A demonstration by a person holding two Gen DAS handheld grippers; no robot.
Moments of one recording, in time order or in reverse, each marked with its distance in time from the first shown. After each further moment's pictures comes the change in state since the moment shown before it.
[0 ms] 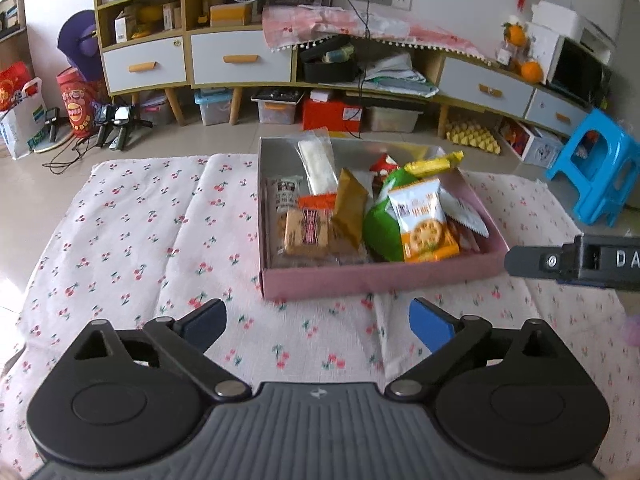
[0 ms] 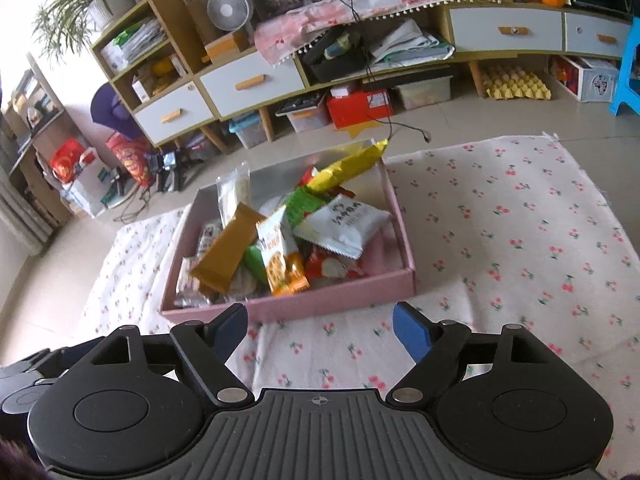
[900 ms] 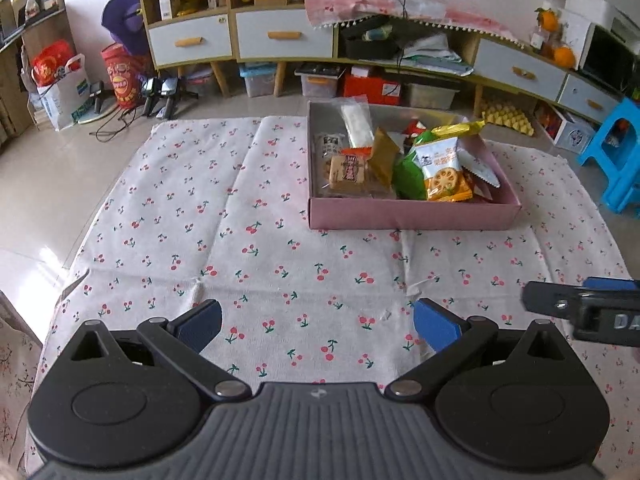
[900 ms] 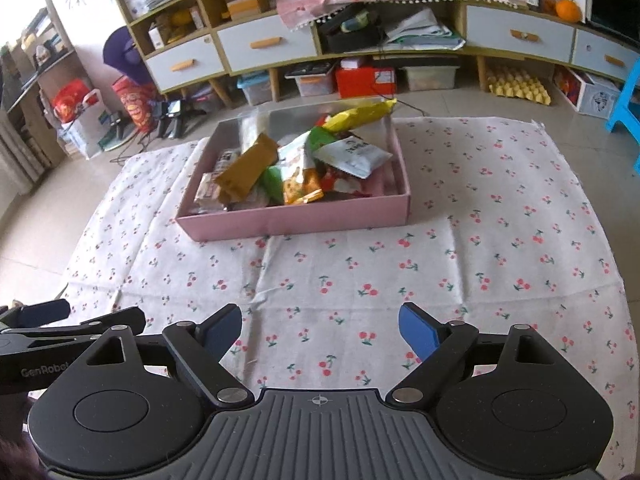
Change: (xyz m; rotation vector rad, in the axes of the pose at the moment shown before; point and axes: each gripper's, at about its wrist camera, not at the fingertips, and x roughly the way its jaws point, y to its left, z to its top) left arm -0.047 -0.002 -0.031 -0.053 0.071 0.122; right arm -0.038 0.027 -0.051 -0.137 0.081 -0.060
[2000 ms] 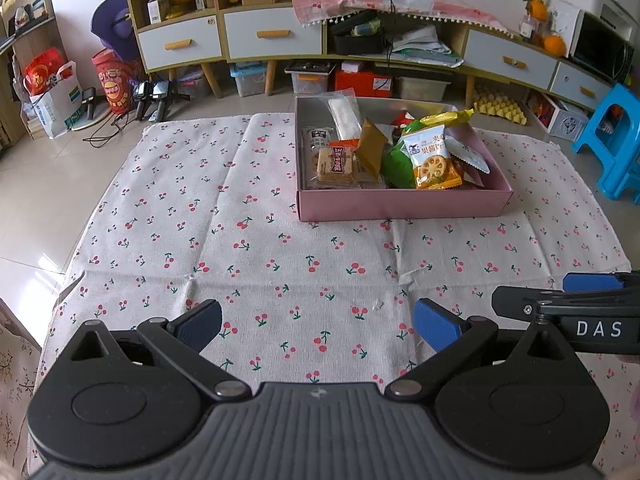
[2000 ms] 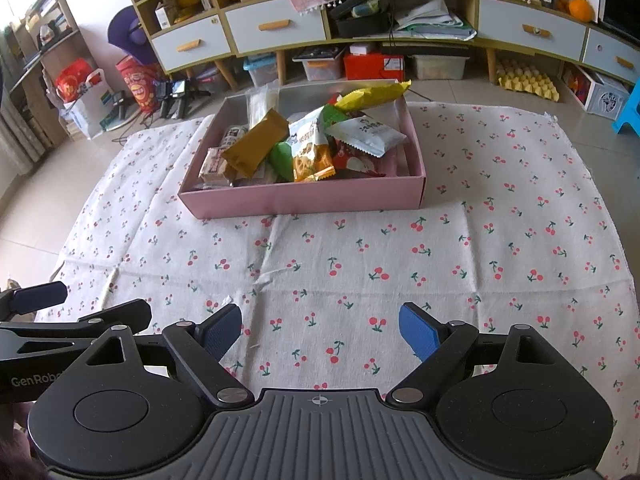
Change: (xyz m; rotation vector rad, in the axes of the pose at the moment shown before) left arm 0.000 -0.006 -0.004 0.032 0.012 -0.006; right arm 0.011 0.009 -0.006 -0.026 0.041 -0.003
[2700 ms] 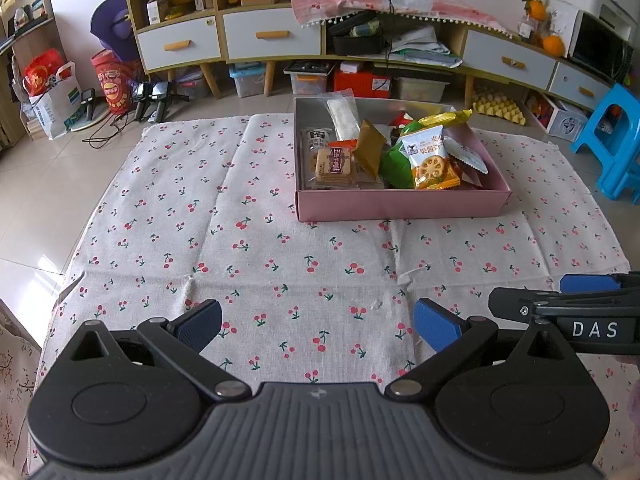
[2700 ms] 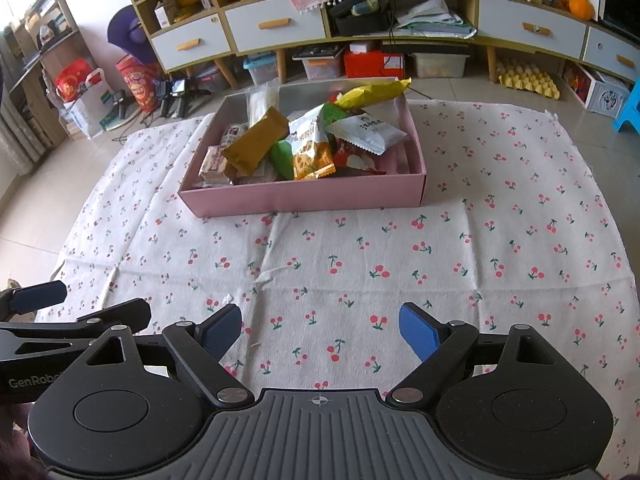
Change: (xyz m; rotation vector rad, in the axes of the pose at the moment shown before) left arm 0.000 -0.001 0.000 0.001 -0.002 -0.001; right arm 0.001 0.000 -0.001 0.001 0.004 0.002
